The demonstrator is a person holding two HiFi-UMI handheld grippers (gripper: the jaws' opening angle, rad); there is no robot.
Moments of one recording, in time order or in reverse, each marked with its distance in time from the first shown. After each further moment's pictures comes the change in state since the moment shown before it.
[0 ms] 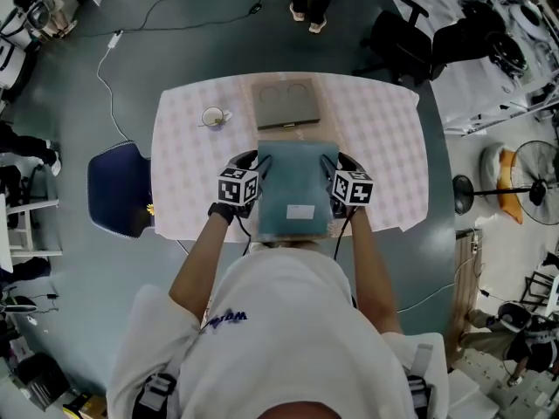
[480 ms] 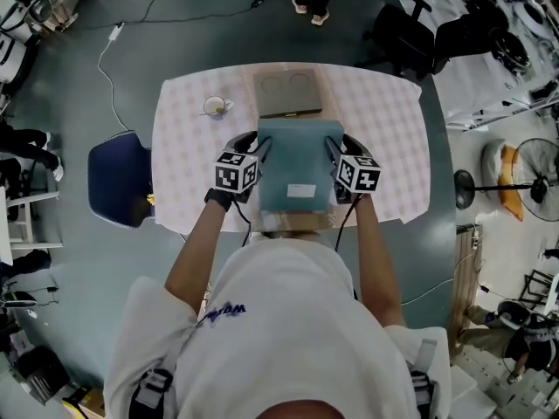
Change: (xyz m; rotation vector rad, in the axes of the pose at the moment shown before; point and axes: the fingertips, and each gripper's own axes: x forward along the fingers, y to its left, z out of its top) left arm -0.018 -0.004 0.036 0.063 -0.069 0.014; right arm -0.014 0.010 0.038 -0.037 -0.078 0.011
